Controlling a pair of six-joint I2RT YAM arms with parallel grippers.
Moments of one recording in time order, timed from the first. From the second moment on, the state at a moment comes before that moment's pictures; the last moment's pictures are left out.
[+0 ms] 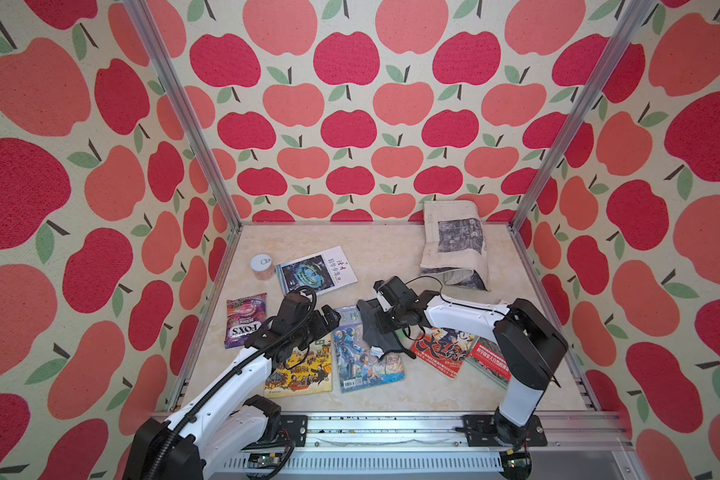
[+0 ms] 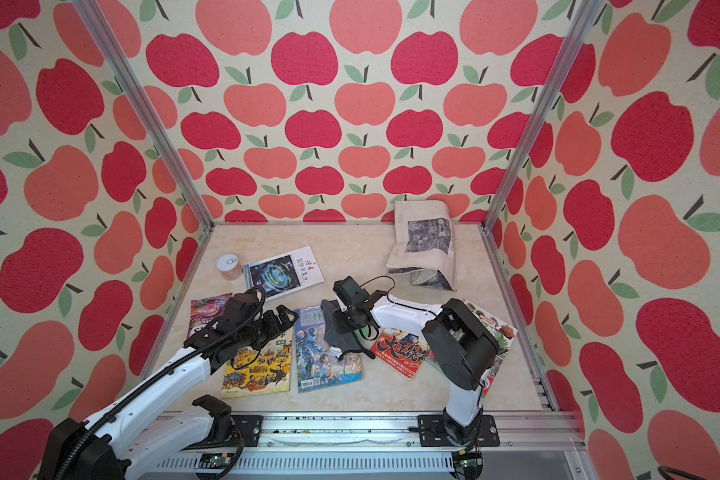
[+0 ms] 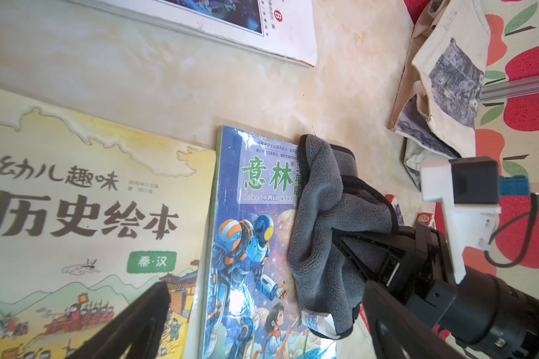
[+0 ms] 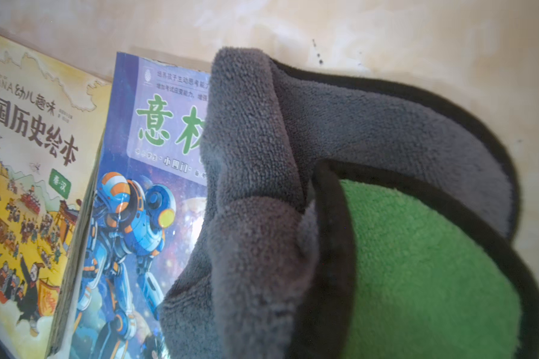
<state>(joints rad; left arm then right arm) -0.43 0.98 0.56 -0.39 0.17 -0.92 0.89 1.77 1.09 -0.39 -0.10 0.39</state>
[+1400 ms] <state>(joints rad) -0.43 0.92 0.58 -0.45 0.12 -0.92 1.19 1.87 1.19 -0.40 -0.12 0.38</state>
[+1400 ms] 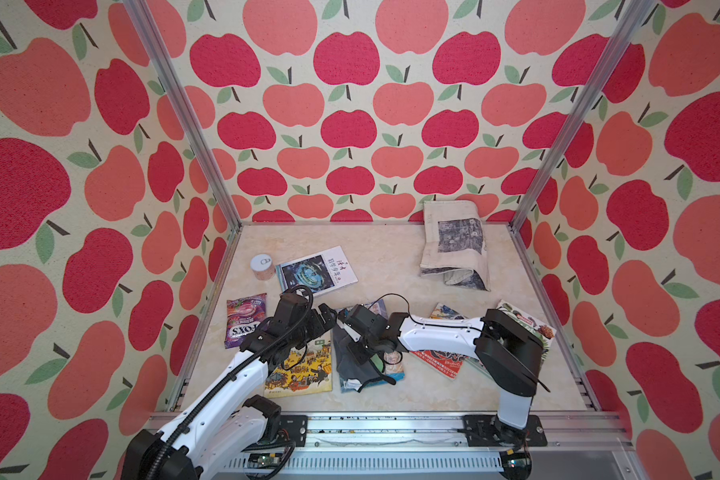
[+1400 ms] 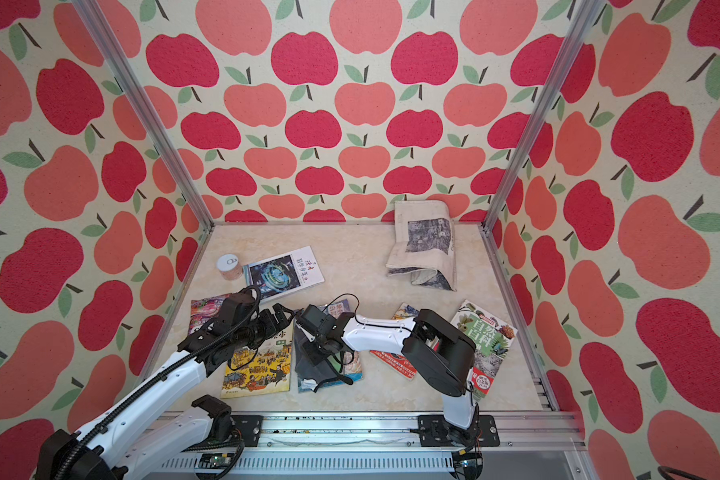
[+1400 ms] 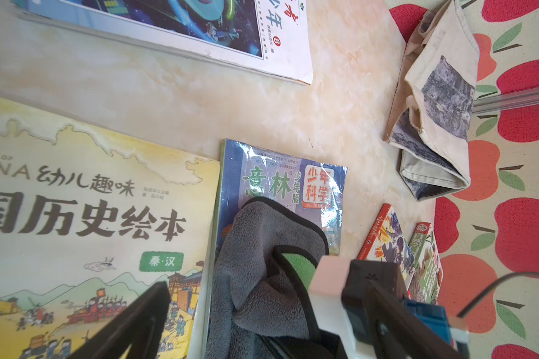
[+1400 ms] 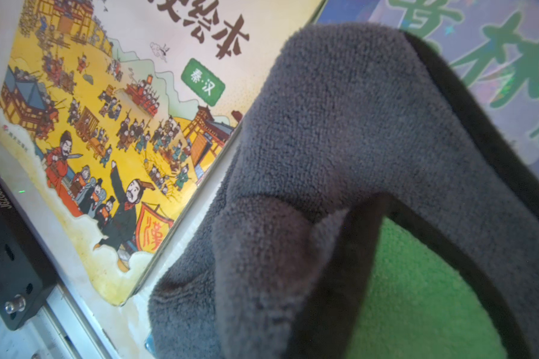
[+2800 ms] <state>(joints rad) -0.11 0.64 0.44 -0.49 0.31 -1.00 1.17 1.86 1.16 -0.37 -0.25 0.37</state>
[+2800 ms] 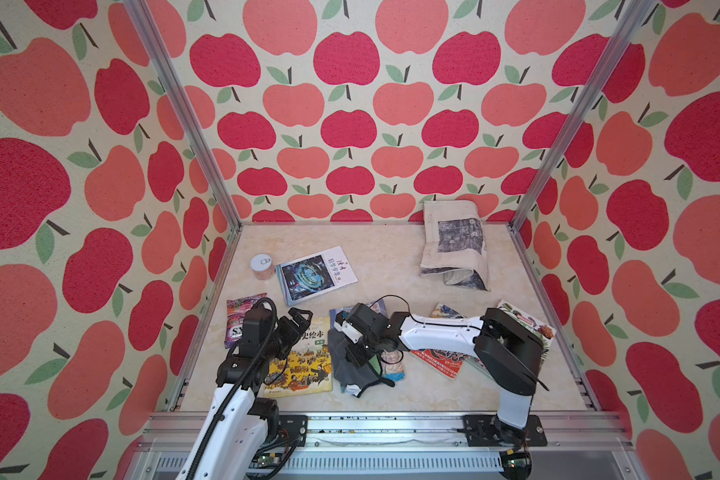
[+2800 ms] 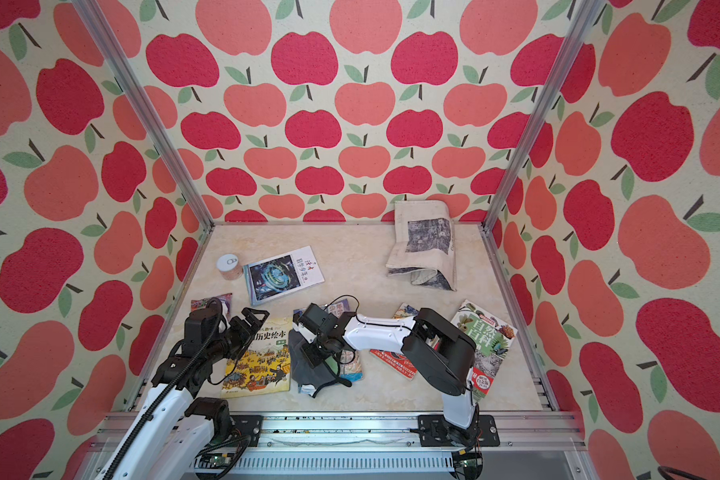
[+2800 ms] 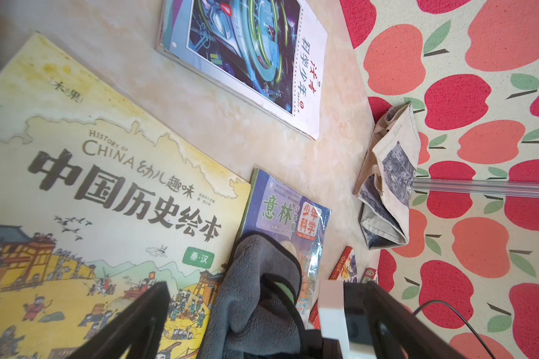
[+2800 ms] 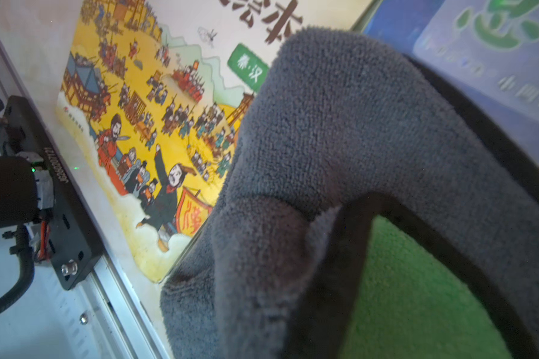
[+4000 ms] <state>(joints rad) -0.11 0.71 0.43 -0.40 0.32 -1.00 1.15 1.46 0.77 -0.44 -0.16 0.42</state>
